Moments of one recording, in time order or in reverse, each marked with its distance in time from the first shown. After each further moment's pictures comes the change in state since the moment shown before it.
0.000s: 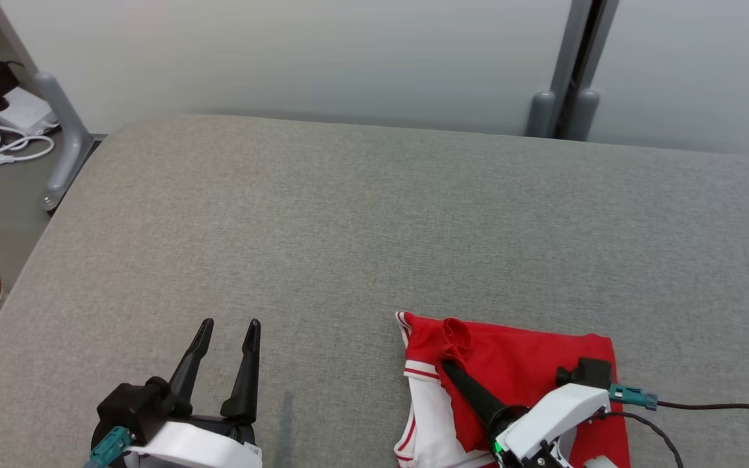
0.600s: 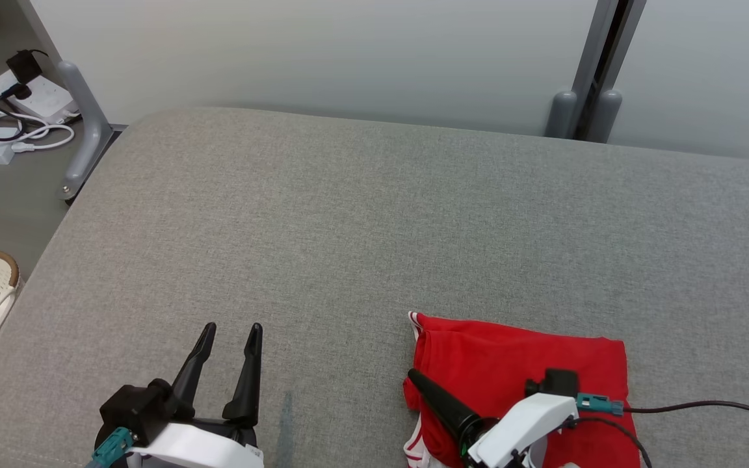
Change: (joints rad) left arm -0.002 0.000 -0.007 0.019 -0.016 0.000 0.000; right arm -0.071 0.001 0.158 0.098 0.124 0.000 -0.055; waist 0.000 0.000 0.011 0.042
